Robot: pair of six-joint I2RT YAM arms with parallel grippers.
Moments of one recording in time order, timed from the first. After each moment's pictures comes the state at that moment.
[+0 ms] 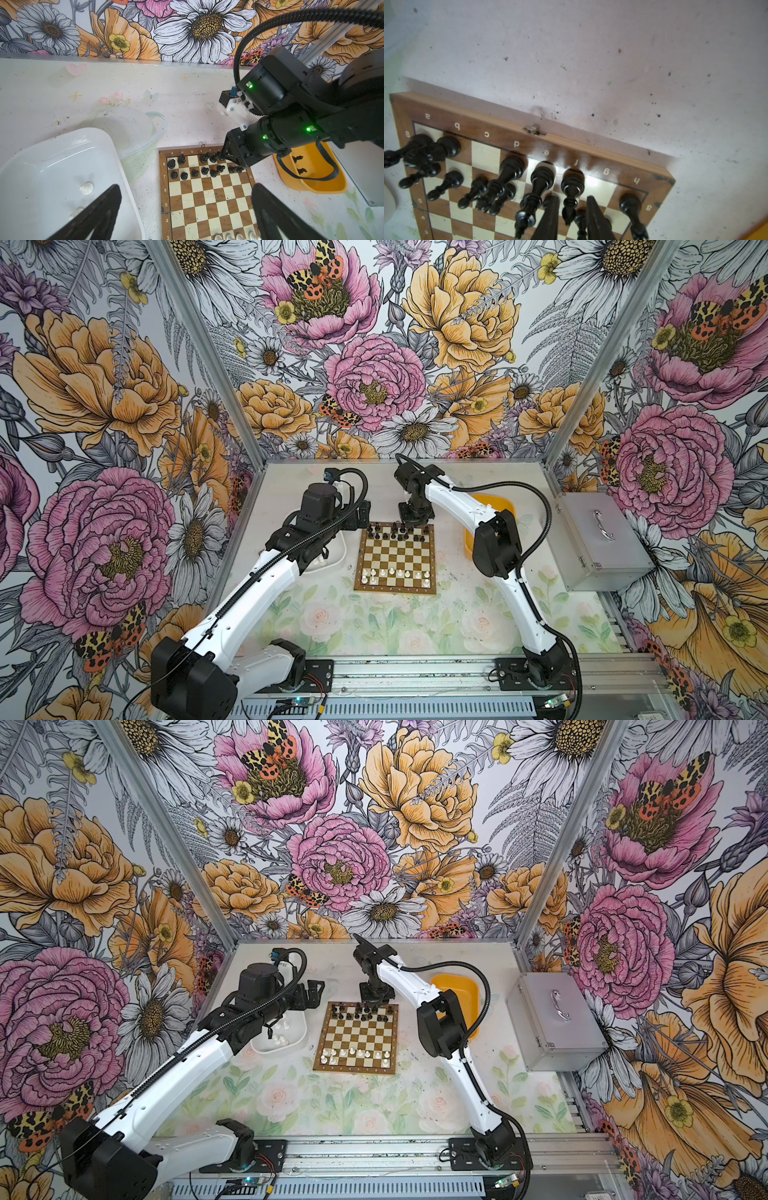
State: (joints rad) left arm -0.42 1.15 1.01 -0.38 -0.06 -0.31; right arm 0.58 2.46 2.32 -1.29 -0.07 0.39
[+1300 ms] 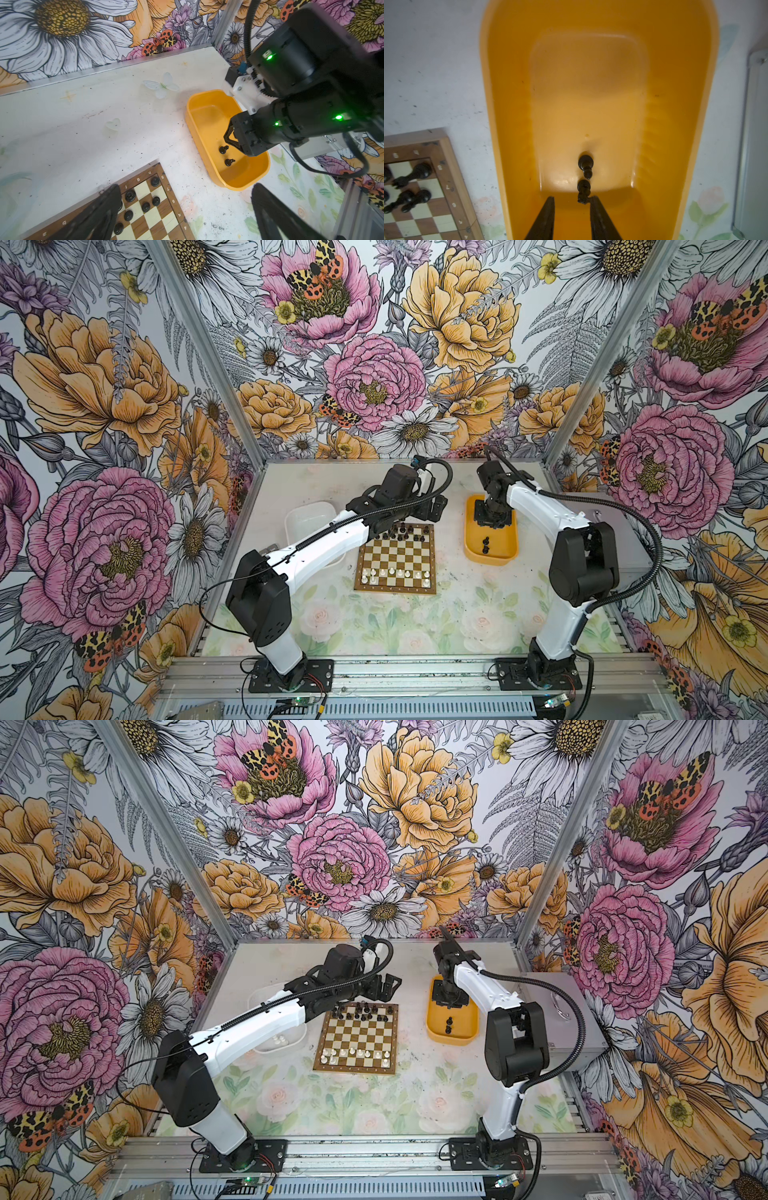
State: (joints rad) left arm -0.77 1.68 1.46 -0.30 0.03 -0.29; right arm 0.20 1.85 1.47 -1.03 0.08 0.40
